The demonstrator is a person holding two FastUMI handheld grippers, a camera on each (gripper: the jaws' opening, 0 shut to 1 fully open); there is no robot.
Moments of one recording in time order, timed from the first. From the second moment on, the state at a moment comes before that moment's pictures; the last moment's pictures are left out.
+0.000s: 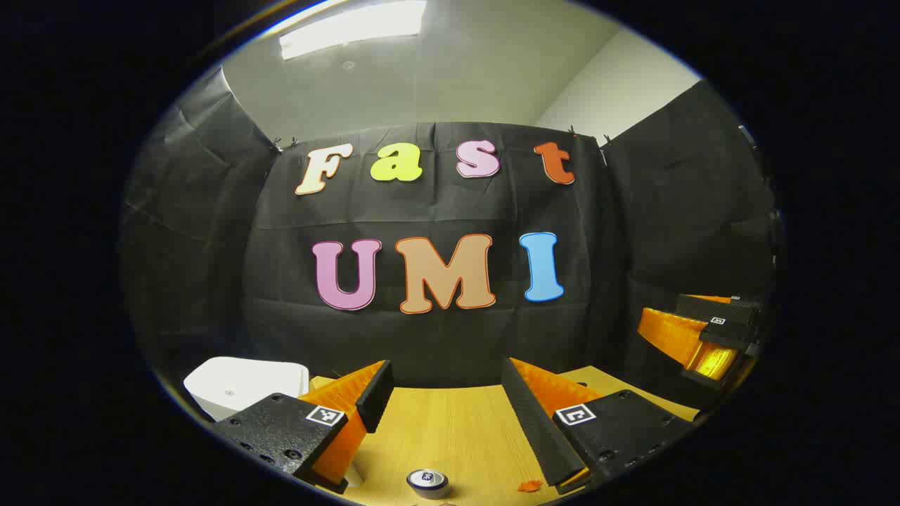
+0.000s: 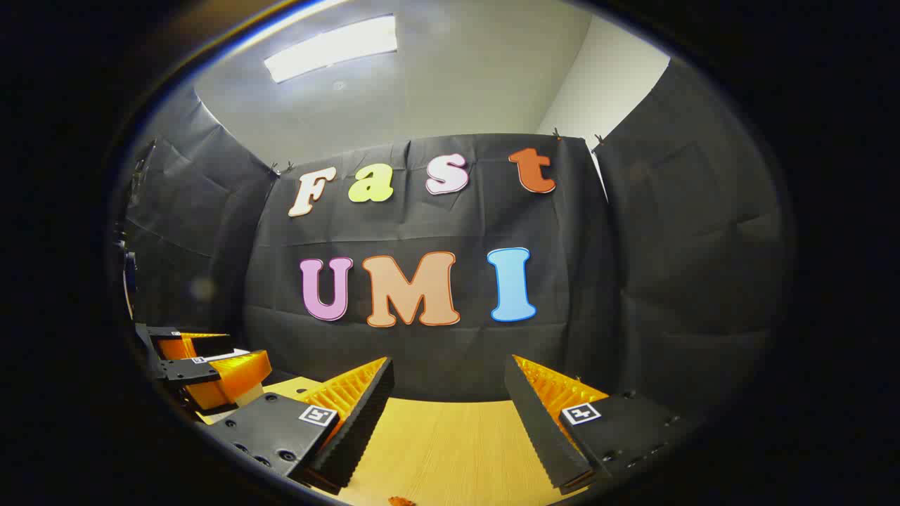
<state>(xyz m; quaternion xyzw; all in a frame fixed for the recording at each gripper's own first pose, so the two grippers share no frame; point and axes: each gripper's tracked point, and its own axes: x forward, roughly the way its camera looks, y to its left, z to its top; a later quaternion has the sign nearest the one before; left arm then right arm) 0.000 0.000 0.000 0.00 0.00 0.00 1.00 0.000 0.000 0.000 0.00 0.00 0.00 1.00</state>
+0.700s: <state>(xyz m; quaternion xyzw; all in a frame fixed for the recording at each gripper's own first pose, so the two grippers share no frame) -0.007 -0.009 0.002 0.01 0.00 0.00 1.00 -0.010 -0.001 0.003 0.00 0.00 0.02 1.00</state>
